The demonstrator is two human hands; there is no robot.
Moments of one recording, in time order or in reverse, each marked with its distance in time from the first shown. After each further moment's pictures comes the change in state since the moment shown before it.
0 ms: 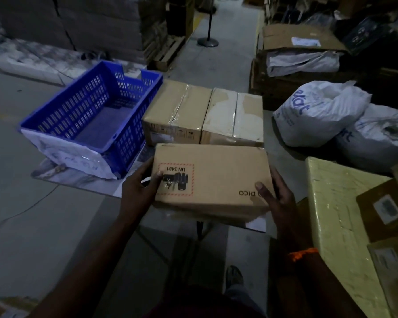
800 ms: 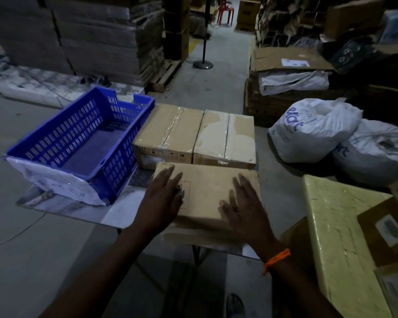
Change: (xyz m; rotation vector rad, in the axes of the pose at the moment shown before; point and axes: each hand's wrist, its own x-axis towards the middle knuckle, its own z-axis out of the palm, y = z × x) left_hand 0.042 0.016 0.059 0.642 -0.247 0.356; right_hand 0.045 -0.006 0.043 -0.726 -0.067 -0.246
